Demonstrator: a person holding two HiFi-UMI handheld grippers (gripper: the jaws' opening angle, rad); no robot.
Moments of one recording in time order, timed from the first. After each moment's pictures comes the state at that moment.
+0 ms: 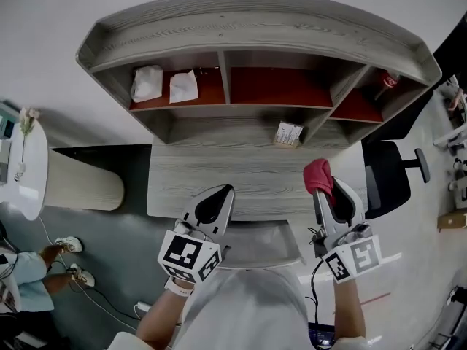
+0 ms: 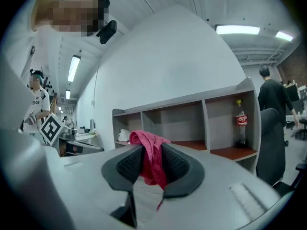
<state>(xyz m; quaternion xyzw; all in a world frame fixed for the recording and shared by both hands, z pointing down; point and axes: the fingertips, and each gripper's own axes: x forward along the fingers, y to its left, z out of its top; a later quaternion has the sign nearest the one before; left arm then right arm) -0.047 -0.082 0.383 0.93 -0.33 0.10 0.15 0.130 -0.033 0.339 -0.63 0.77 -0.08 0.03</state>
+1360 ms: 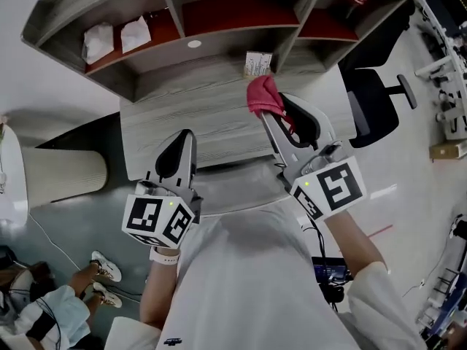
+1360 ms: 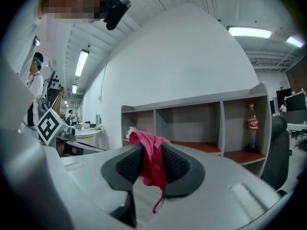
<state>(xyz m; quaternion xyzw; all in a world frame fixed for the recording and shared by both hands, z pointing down) -0.071 -0.066 0.387 0.92 -0.34 0.08 0.18 0.073 -0.038 0.336 -0.61 0.79 -0.05 -0.01</state>
